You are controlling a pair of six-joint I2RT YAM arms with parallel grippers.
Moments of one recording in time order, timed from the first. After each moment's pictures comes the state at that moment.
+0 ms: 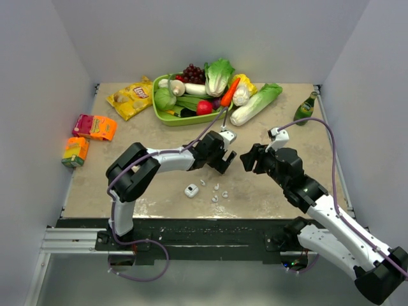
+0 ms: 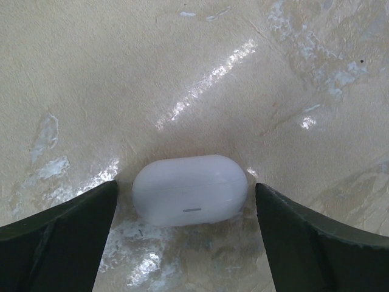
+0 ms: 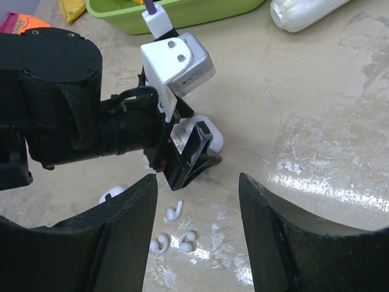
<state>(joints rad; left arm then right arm) -0.82 1.97 1.18 0.01 -0.04 -0.09 0.60 0.76 0.63 -0.22 0.14 0.45</state>
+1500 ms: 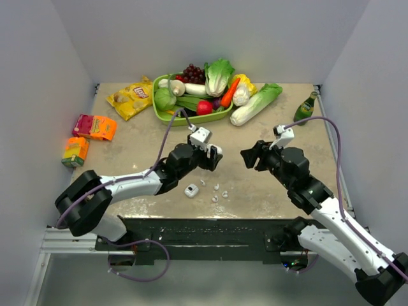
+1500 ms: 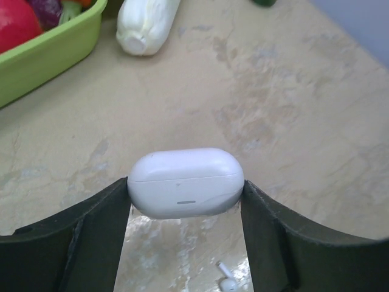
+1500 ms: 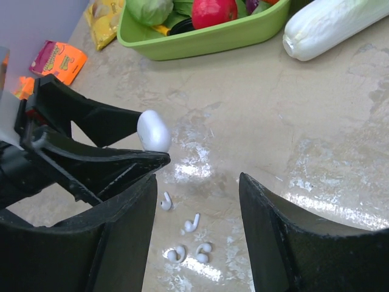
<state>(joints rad) -0.85 1.48 0.72 0.48 -0.16 -0.22 0.60 0.73 0.67 -0.22 0.13 0.47</state>
